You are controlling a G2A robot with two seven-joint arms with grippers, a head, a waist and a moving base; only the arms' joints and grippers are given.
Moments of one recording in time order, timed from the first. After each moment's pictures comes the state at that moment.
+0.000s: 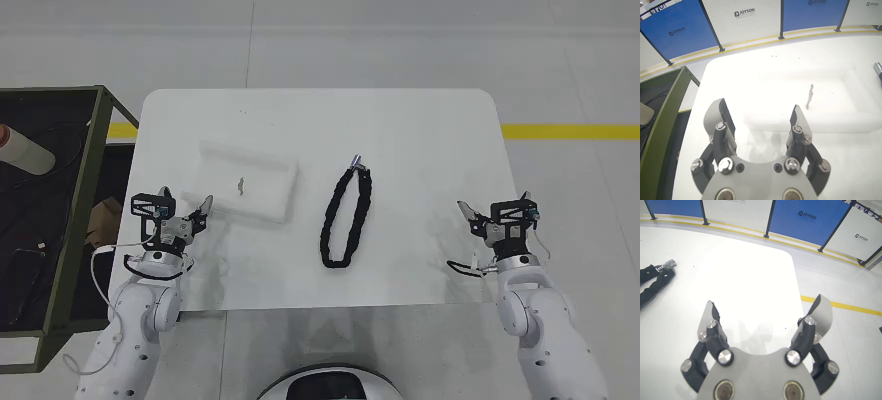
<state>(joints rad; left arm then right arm) 1.73 -1.15 -1.60 -1.80 1.33 0.00 0.00 -1.73 -1.15 1.60 -1.80 -1.33 0.00 0.00</state>
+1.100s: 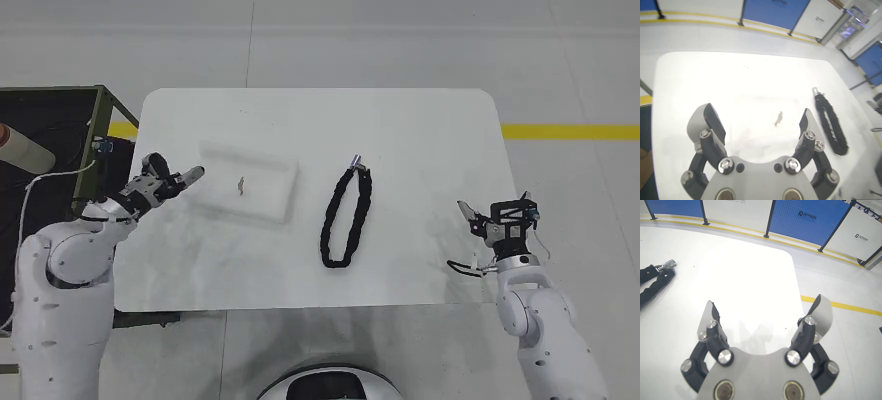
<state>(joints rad) 1.35 -1.08 -1.83 -1.69 0.49 -0.46 -0.91 -1.73 -1.15 1.60 -1.80 -1.33 0.00 0.00</state>
